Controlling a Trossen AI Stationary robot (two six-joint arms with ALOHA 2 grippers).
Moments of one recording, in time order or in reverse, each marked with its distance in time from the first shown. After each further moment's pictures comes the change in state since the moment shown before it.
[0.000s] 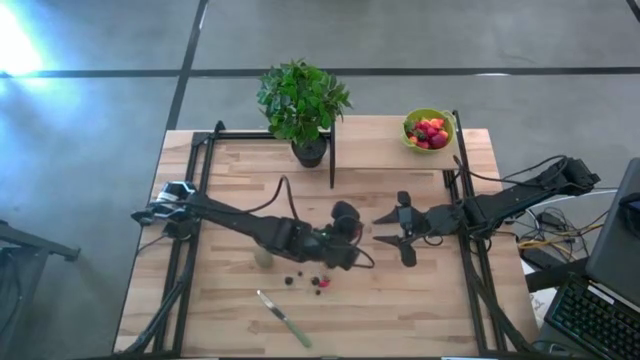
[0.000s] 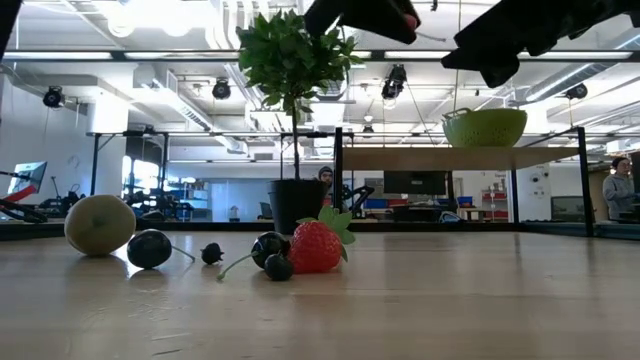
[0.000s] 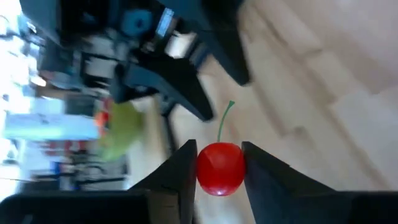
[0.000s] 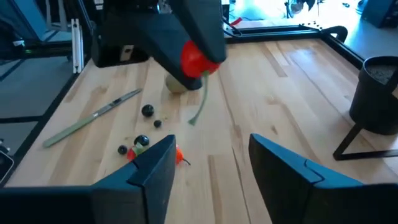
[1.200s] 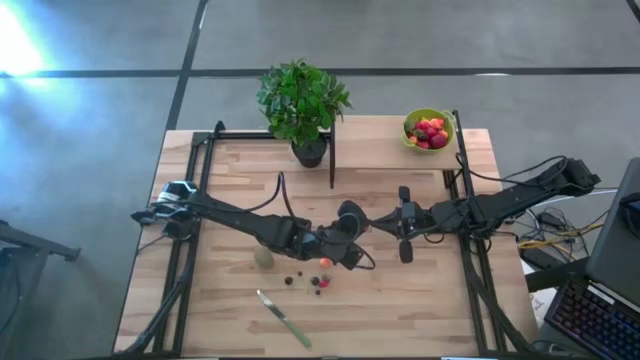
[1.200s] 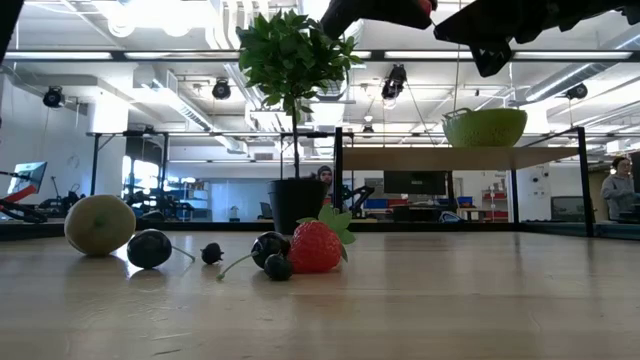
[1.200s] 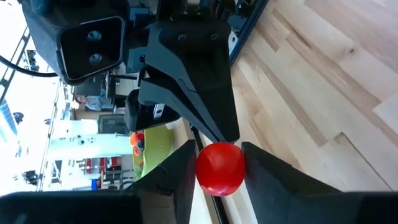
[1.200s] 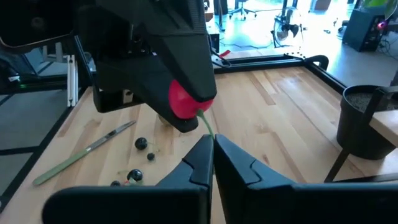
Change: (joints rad) left arm 0.011 0.006 -0.004 0.148 -0.010 0.219; right arm -0.014 0.000 -0.004 0.120 0.045 -0.024
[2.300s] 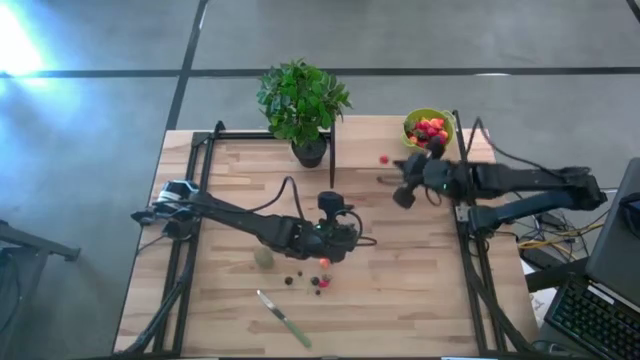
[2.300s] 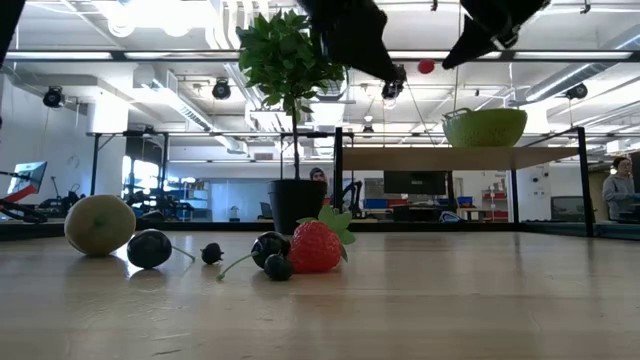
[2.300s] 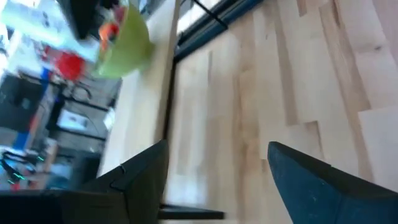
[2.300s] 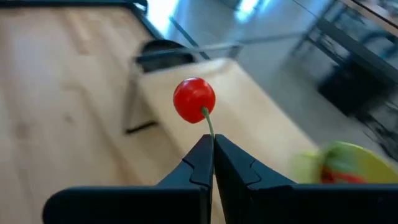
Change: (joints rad) left arm 0.021 0.001 -0.068 -0.139 -0.146 -0.631; right arm -0.317 -0.002 0.396 -0.761 0.305 -0.089
